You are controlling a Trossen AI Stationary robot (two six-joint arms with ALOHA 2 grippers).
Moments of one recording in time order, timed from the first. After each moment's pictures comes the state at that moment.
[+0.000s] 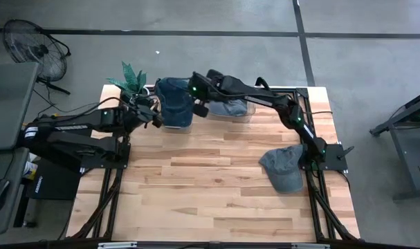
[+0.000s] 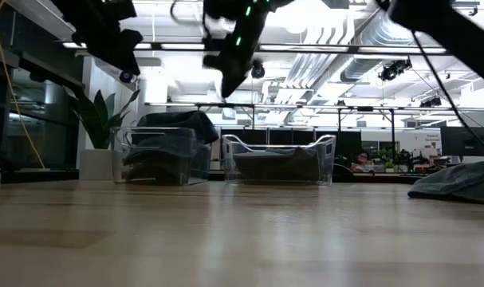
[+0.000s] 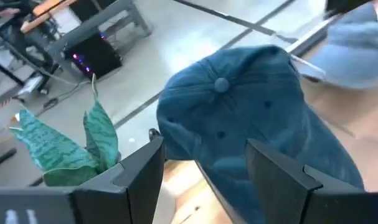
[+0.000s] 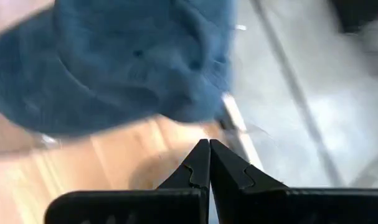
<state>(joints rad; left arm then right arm) 0.14 0.86 0.83 -0.70 -0.93 -0.27 -0.30 2.26 2.33 -1.01 0.38 -0.07</state>
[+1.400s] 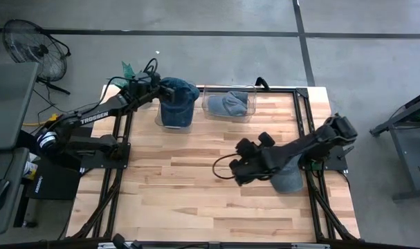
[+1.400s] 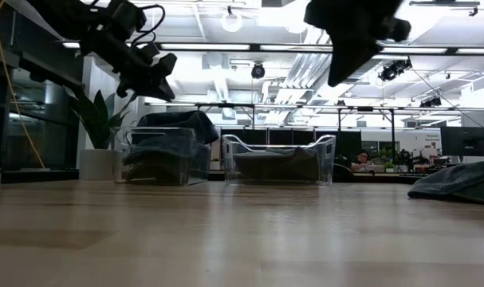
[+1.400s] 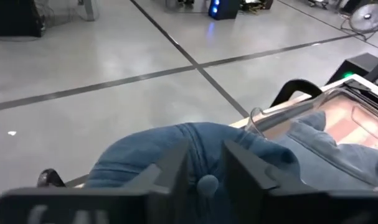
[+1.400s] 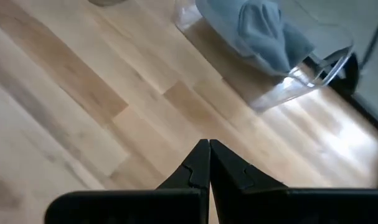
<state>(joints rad) 0.73 1.10 0.71 0.06 -0.19 -0.25 0.36 1.71 1.38 -1.19 0.78 1.12</state>
